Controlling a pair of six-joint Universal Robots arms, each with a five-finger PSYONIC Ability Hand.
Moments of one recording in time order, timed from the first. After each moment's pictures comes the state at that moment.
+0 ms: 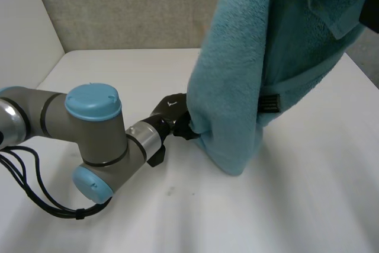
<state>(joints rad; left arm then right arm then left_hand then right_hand) 4.13 -2.23 -1.32 3.34 -1.30 2.98 2.09 -1.71 1.20 0.08 1.39 3.01 1.14 1.12 1.11 1.11 0.92 0.98 1.18 1.18 1.19 0.98</state>
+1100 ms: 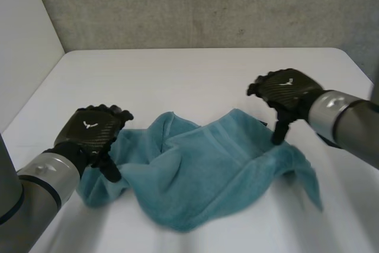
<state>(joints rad) 4.28 -1.59 -1.86 3.12 -1.58 3.41 1.93 -1.26 1.34 0.33 1.32 2.65 0.25 0.24 0.25 0.24 0.06 0.21 0.22 0.21 0.23 0.06</state>
